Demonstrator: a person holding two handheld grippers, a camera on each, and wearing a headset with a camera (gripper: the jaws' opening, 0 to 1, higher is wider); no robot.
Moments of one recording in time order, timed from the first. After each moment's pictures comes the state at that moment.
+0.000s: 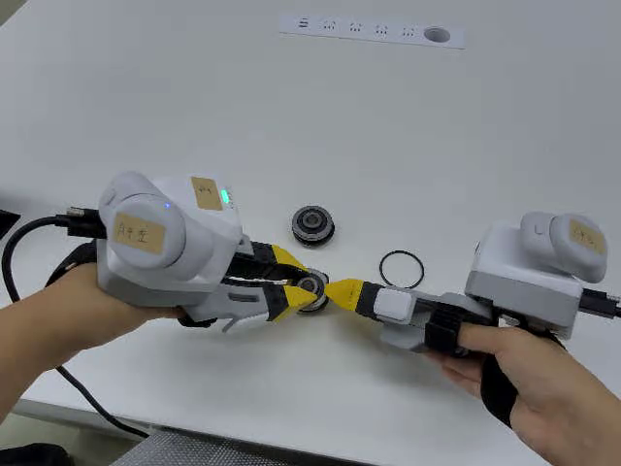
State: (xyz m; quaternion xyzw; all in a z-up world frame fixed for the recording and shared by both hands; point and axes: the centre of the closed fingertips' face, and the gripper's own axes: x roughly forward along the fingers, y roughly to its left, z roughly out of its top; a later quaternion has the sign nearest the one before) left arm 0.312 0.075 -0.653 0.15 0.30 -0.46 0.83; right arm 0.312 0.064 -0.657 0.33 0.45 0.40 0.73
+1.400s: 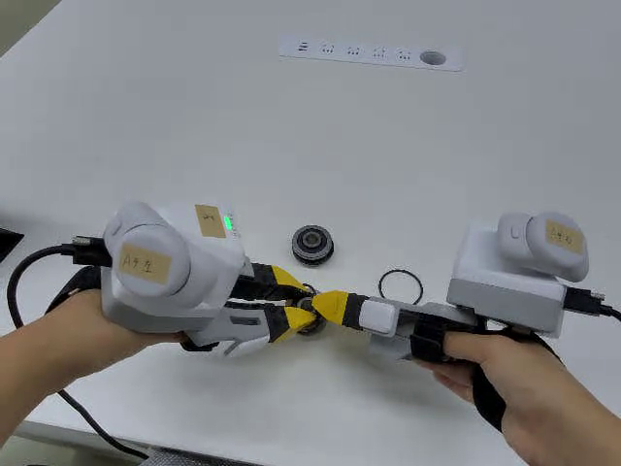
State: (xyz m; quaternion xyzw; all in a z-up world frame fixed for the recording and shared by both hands) left arm 0.310 0.074 -0.652 0.15 0.29 -0.45 0.83; right arm 0.313 0.073 -0.647 0.29 0.44 0.42 0.74
